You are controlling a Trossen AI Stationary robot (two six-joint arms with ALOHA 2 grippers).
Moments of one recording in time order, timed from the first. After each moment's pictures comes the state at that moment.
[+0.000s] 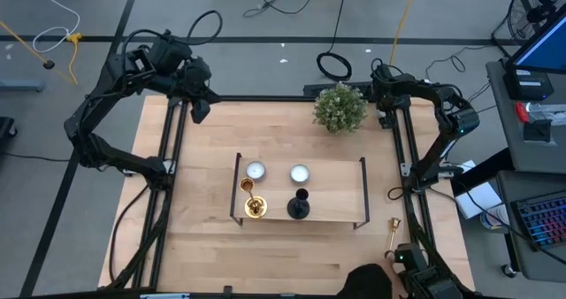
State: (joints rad) left arm 0.61 1.31 1.84 -1.35 0.24 0.07; right arm -1.23 1.72 1.01 -0.74 0.18 1.83
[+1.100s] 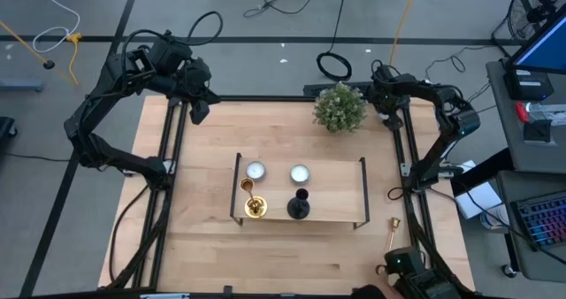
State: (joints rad) left arm 0.61 1.31 1.84 -1.36 0.23 0.11; right arm -1.21 1.71 1.00 -0.78 0.09 1.55
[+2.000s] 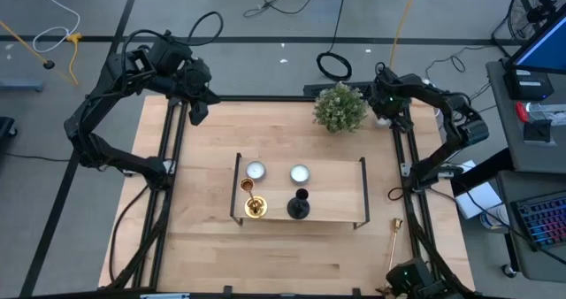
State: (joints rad) left arm 0.61 1.31 1.84 -1.36 0.24 0.16; right arm -1.18 1.58 0.98 -0.98 0.05 1.27
